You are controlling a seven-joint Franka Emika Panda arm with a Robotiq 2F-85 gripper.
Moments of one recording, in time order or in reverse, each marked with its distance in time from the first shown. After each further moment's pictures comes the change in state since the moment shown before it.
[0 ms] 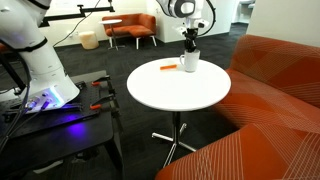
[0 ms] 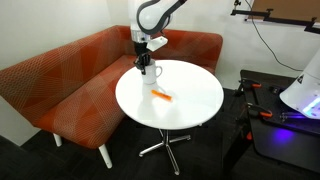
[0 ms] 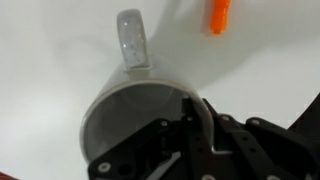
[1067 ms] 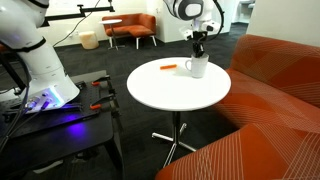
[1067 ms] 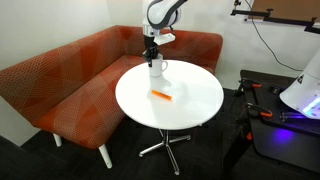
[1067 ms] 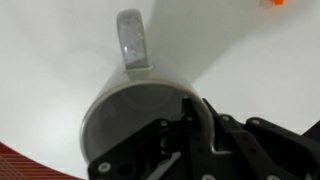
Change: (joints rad) arm -0.115 -0.043 -0.015 -0.088 0.059 0.087 0.004
